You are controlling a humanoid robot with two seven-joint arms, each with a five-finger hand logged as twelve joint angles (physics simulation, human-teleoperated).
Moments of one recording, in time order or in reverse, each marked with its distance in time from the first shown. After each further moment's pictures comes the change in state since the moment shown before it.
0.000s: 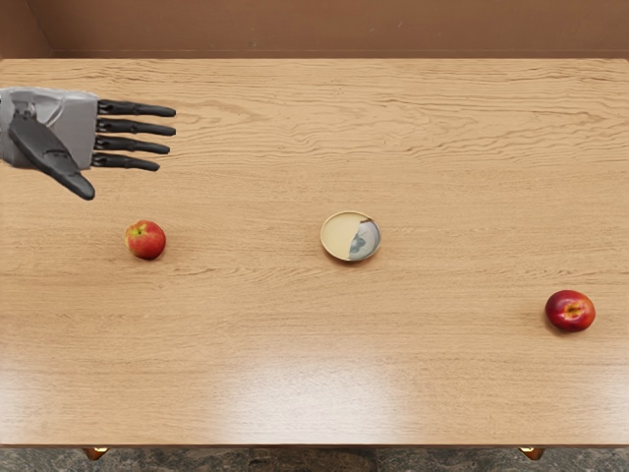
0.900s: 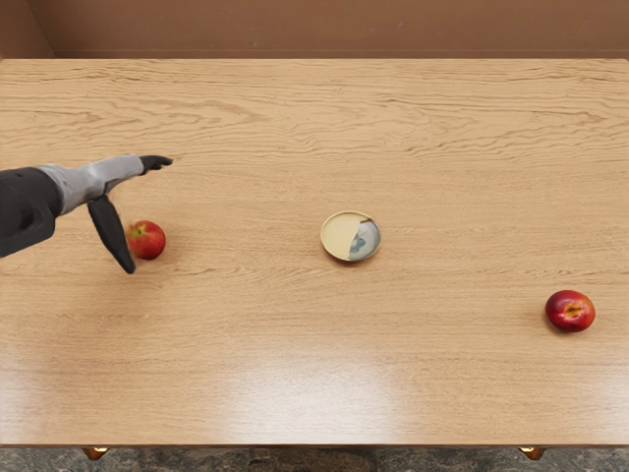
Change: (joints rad) left arm 0.186 -0.164 0.015 -0.362 1.267 0.551 0.000; right arm 0.001 0.000 -0.001 0.000 -0.007 0.000 0.000
